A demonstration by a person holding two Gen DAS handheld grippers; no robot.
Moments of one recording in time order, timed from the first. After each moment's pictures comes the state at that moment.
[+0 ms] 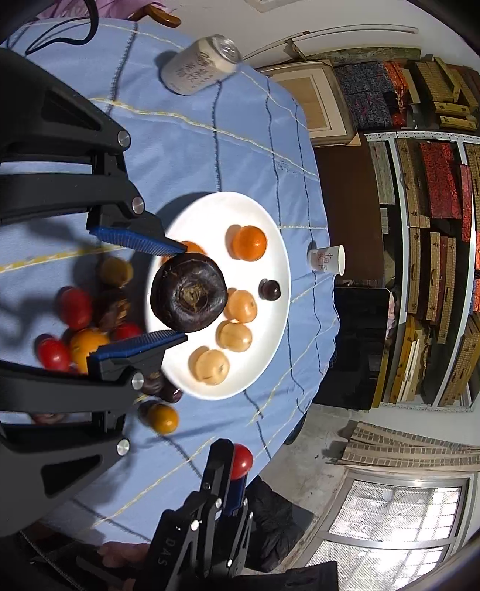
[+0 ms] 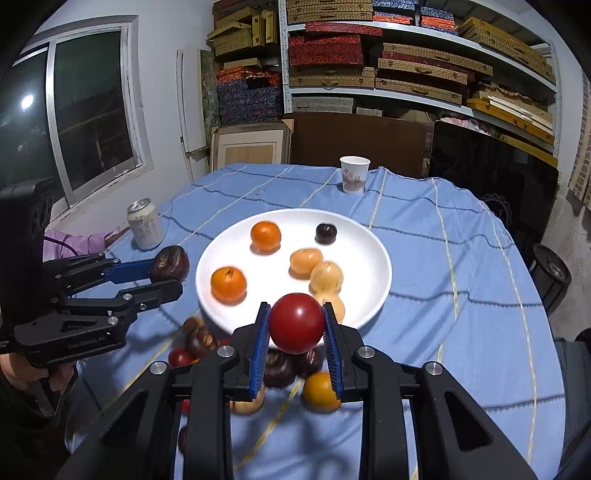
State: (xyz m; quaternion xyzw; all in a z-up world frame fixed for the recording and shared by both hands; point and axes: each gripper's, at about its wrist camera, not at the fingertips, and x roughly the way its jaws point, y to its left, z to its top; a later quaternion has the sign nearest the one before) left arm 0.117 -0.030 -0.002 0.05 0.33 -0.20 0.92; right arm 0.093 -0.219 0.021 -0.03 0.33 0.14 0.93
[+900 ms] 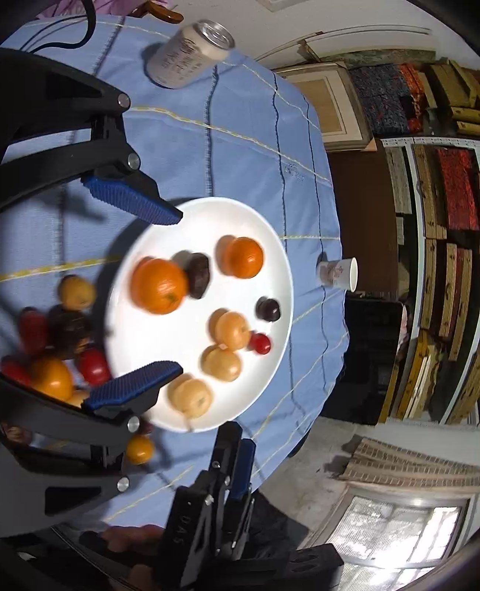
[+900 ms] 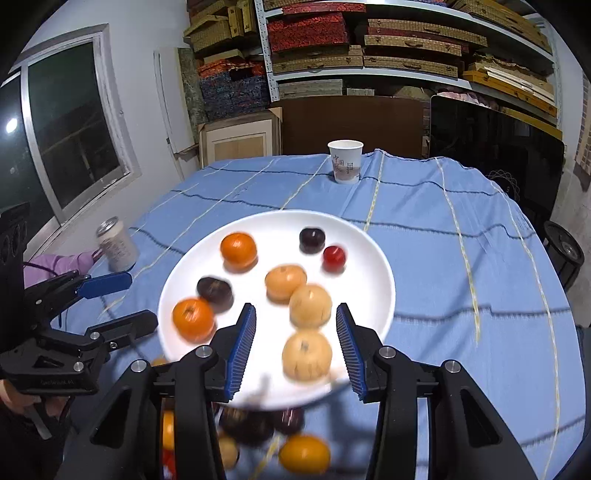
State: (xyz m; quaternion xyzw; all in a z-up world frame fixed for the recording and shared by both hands) left arm 0.154 -0.027 -0.013 0.04 0.36 -0.19 0.91; right arm 0.152 -0.232 -0.003 0.01 0.36 0.13 0.92
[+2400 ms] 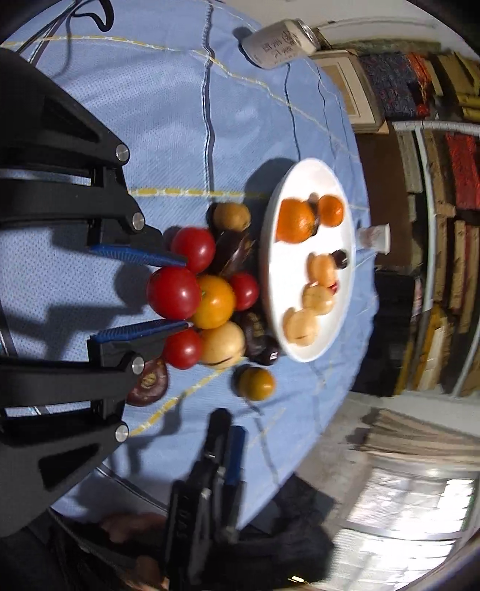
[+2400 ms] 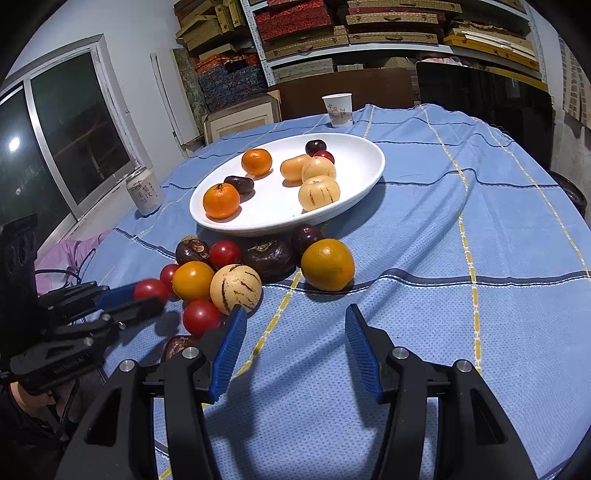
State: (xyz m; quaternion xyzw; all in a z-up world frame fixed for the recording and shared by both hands) left arm 0.042 -0.031 -0.069 0.03 0.36 -0.22 0.90; right arm 0.039 -0.248 -0.067 0.06 0.38 0.14 0.91
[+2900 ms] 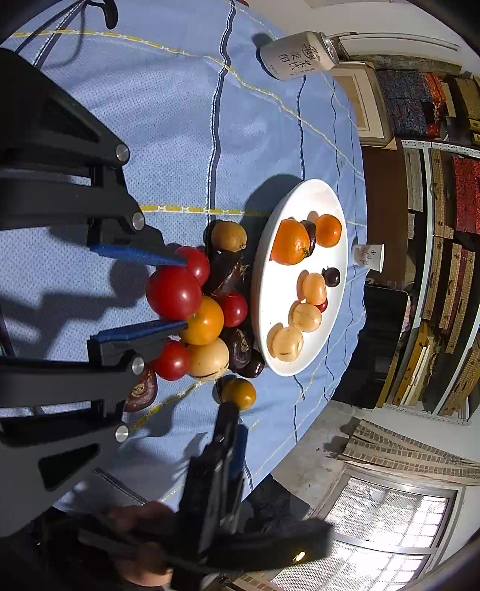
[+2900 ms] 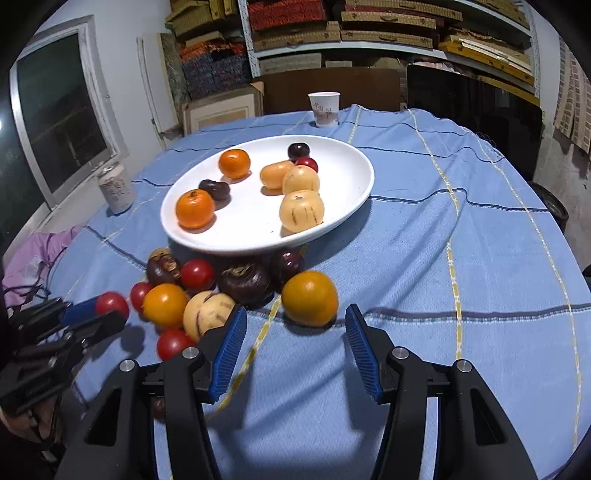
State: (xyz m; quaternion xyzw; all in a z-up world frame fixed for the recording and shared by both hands) left arm 0.047 -0.018 -0.067 -0.01 0.36 -0.21 0.91; right arm 0.073 -0.236 -0.056 0.02 0.40 0.09 0.91
